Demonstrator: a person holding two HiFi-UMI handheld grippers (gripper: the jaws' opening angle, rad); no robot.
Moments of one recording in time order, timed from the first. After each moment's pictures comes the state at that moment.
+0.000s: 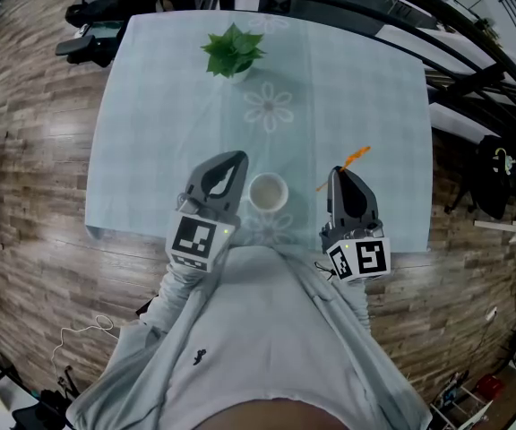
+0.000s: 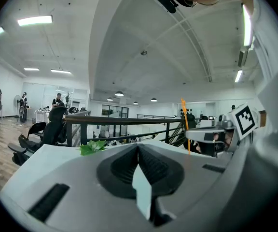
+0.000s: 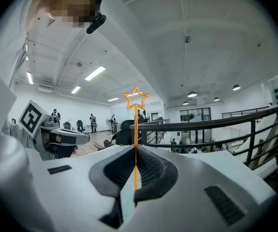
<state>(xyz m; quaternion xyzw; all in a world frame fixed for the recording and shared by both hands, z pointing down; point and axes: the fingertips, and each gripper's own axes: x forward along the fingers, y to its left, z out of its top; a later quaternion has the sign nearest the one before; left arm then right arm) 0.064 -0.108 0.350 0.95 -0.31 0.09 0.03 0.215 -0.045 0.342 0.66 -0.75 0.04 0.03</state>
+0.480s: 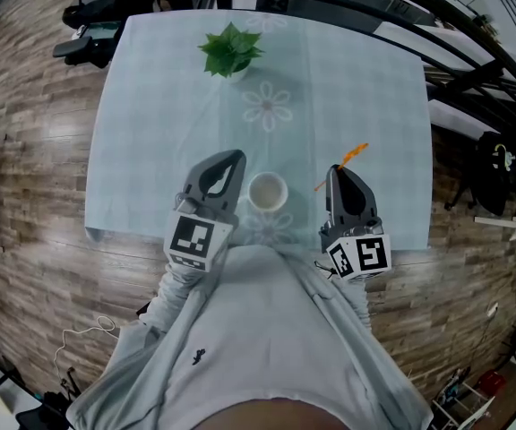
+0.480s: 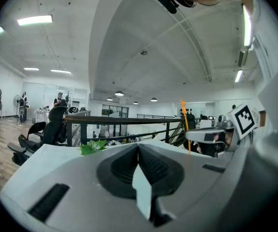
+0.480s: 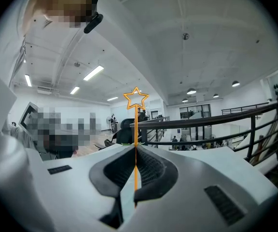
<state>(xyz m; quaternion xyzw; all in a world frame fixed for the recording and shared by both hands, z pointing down) 0.063 -0.111 0.350 0.95 -0.31 0.09 0.03 0.214 -0.048 0.346 0.66 -0.75 0.06 0.02</state>
